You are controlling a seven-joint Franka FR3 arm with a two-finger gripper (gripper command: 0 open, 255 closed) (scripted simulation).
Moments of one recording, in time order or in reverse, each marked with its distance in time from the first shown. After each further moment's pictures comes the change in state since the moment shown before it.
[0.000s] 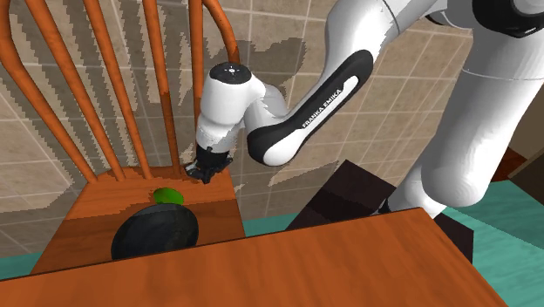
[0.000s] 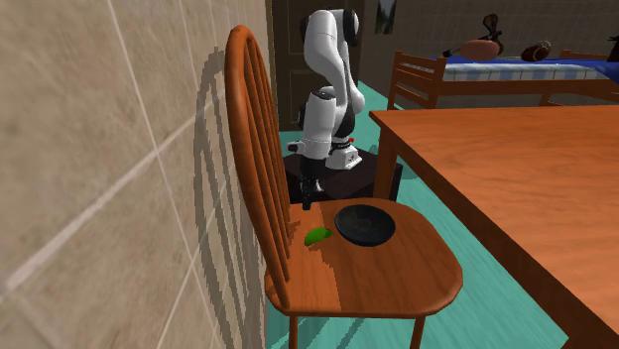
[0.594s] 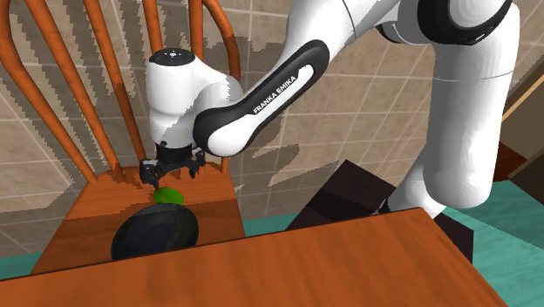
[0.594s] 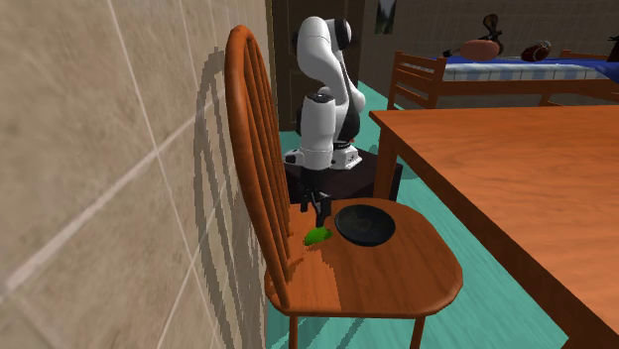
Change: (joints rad) arm 0.073 0.218 0.019 0.342 0.047 -0.226 -0.042
